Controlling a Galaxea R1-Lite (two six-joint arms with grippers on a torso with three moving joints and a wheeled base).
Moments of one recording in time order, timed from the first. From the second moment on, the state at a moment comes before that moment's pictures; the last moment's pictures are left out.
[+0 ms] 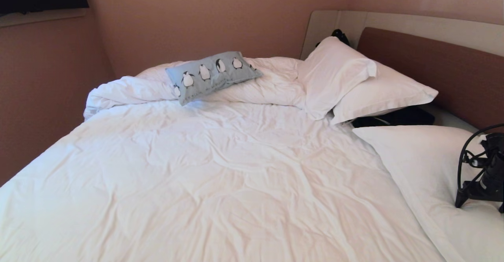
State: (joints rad) left arm 0.00 0.00 0.00 0.00 0.01 0.00; right arm -0.57 2.40 -1.83 0.77 -0.16 -0.18
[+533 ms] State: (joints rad) left arm 0.00 0.00 0.00 0.00 0.01 0.00; right arm -0.57 2.40 -1.83 0.77 -0.16 -0.18
